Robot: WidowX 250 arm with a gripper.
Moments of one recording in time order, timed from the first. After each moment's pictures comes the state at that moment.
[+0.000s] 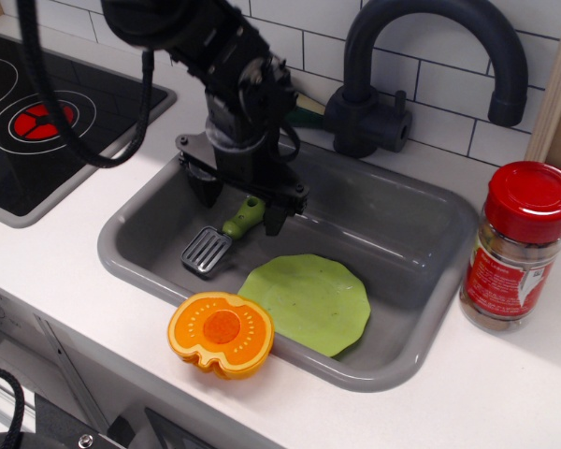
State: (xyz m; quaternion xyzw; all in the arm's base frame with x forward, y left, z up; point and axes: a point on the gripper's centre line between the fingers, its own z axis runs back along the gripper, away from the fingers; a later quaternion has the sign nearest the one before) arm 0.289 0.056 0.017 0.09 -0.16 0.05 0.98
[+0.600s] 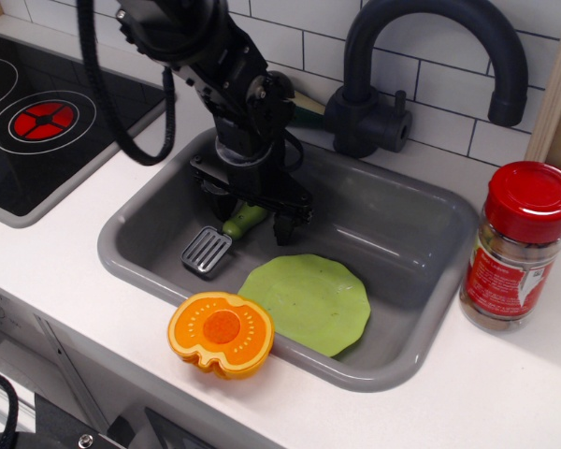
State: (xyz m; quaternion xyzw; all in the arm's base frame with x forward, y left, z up) arm 0.308 0.059 -0.014 0.06 -0.15 0.05 0.99
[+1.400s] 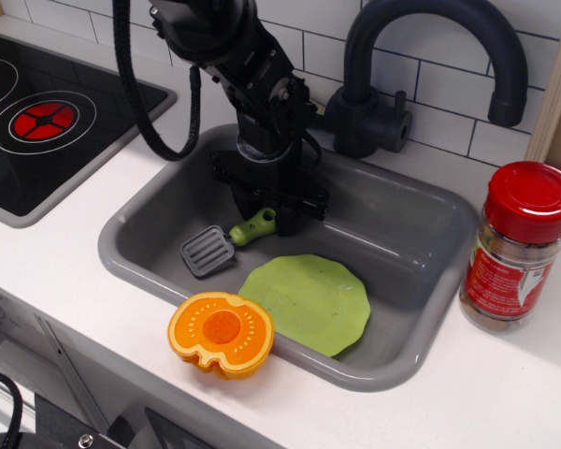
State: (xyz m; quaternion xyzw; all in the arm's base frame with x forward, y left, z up) arm 0.318 0.059 -0.017 0.06 -0.14 0.06 0.99
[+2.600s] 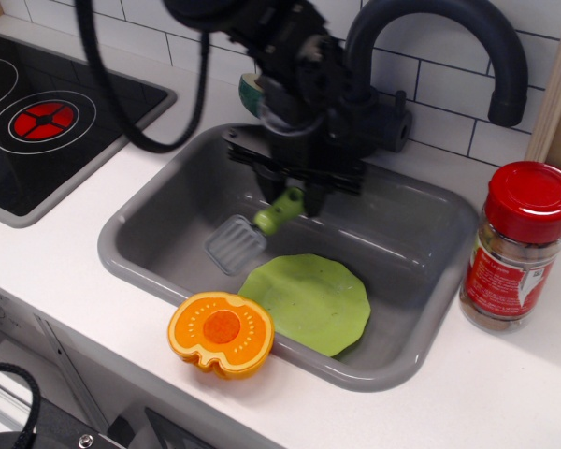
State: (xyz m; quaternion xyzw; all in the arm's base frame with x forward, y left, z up) arm 0.307 0.004 0.033 0.05 -0.17 0.08 0.98
